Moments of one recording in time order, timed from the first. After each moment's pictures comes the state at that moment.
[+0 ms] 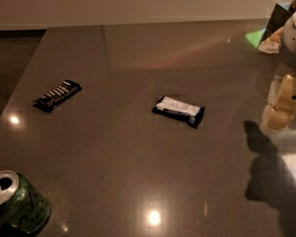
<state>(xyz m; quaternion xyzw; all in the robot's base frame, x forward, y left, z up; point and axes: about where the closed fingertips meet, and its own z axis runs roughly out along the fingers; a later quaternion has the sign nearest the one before) 0.439 -0.216 0.977 -0.60 0.78 -0.04 0.16</state>
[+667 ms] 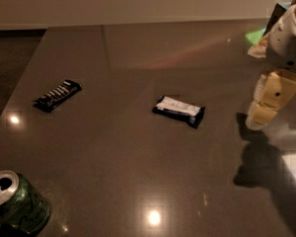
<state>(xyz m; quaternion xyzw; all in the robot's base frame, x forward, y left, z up) 0.459 -0.208 0.959 -0.59 0.79 0.00 0.16</state>
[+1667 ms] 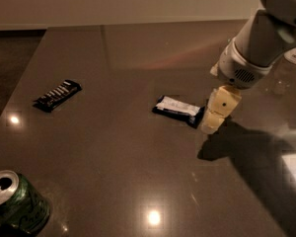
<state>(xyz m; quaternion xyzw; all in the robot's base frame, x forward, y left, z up) 0.502 -0.152 0.888 -0.59 0.79 0.06 0.16</state>
